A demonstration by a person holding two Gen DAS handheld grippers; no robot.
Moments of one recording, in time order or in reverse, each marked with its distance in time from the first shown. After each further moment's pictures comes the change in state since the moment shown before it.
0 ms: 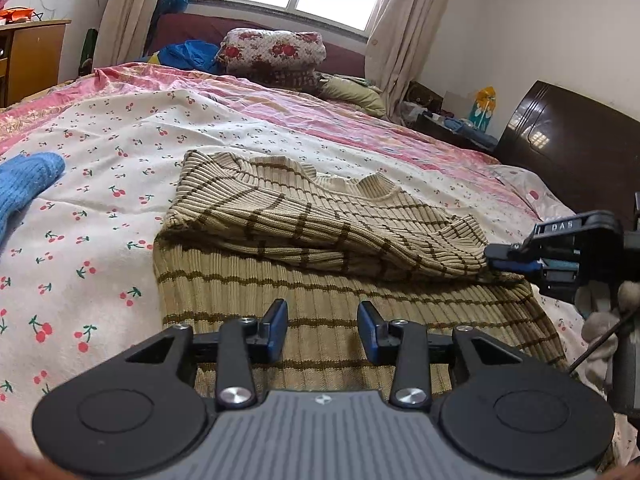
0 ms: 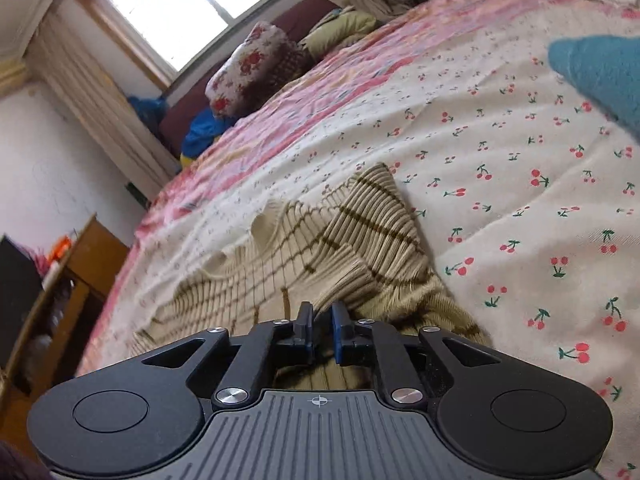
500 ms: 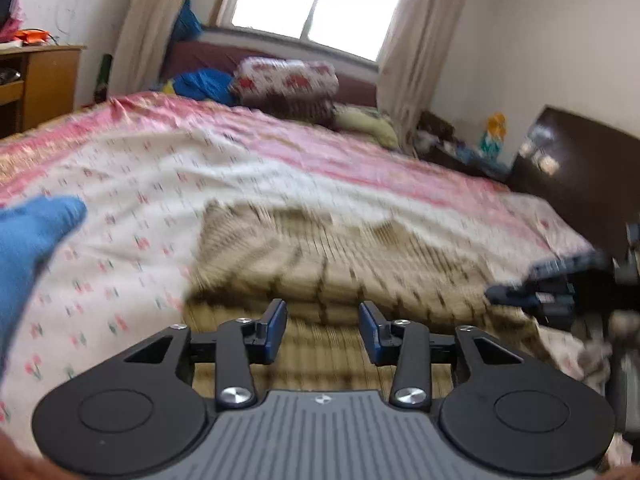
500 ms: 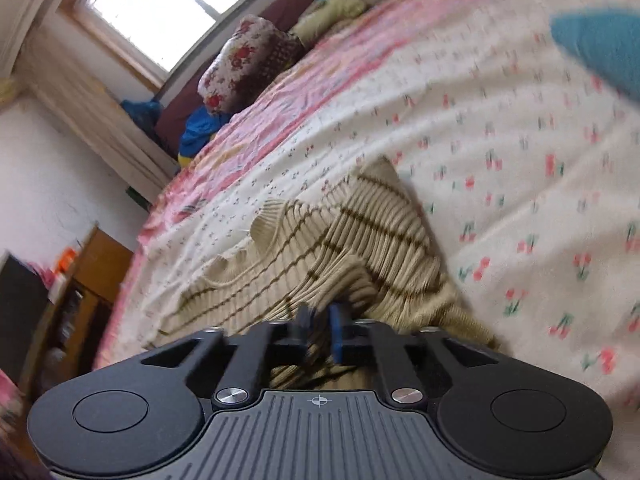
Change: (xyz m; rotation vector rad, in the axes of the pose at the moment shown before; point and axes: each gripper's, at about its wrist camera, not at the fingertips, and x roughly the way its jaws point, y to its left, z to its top) left arm -0.018 0.006 0.028 -0.015 -0.111 0.050; right arm 0.009 0.005 0.007 -0.014 0.025 -0.002
